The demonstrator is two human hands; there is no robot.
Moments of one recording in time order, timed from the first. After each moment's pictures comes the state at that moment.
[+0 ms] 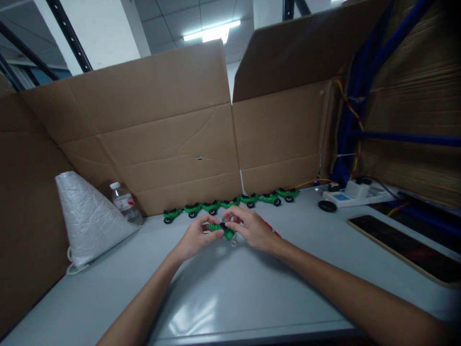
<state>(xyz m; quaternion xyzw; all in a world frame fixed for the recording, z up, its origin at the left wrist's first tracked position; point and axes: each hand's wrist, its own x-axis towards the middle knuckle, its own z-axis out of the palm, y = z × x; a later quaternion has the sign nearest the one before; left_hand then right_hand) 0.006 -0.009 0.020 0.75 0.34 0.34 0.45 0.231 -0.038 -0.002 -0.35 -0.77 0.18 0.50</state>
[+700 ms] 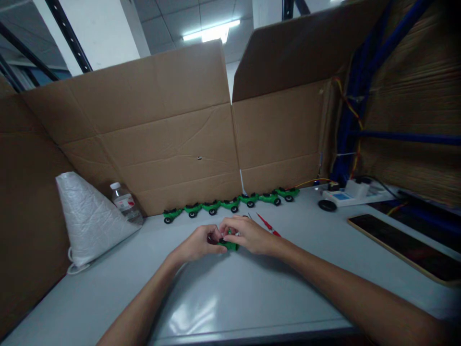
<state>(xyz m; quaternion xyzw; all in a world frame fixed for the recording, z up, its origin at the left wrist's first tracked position) -0.007 0.005 -0.008 0.80 0.35 0.20 0.44 0.229 -0.043 -0.002 -0.33 -0.85 0.20 0.36</state>
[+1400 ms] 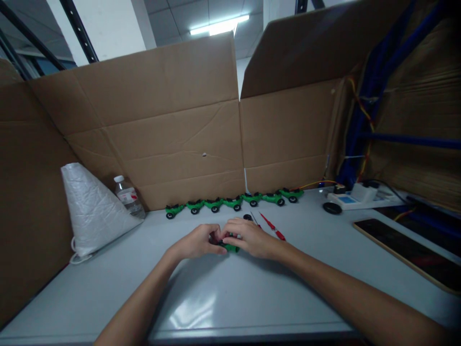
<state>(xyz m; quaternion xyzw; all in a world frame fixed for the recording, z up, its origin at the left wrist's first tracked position) -0.010 -0.006 0.011 0.85 0.35 0.13 0.38 0.224 -0.049 -0.005 -0.29 -0.88 0.17 0.33</state>
